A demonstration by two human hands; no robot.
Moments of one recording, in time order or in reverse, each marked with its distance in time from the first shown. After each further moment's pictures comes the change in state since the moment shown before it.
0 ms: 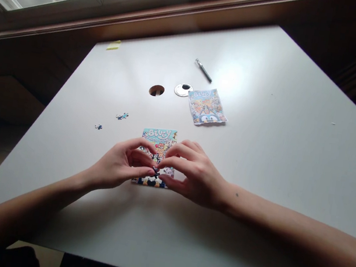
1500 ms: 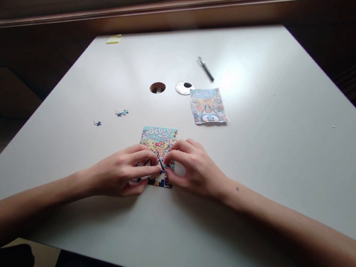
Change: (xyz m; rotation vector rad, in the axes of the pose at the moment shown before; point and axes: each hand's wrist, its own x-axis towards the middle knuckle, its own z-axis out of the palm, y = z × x) left_hand -0.005 -0.012 -0.008 1.160 -0.128 0.655; right_hand -0.004 0.016 0.002 0.004 -0.194 0.142
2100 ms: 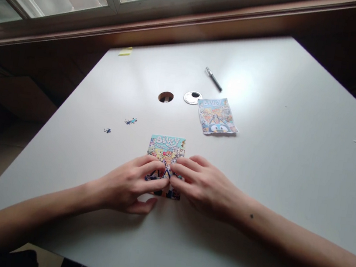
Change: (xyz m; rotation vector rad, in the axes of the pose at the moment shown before) left_hand -0.001 0.006 0.003 0.117 -0.057 0.001; right_hand -0.002 0.001 -0.005 -0.314 -0.085 -0.412
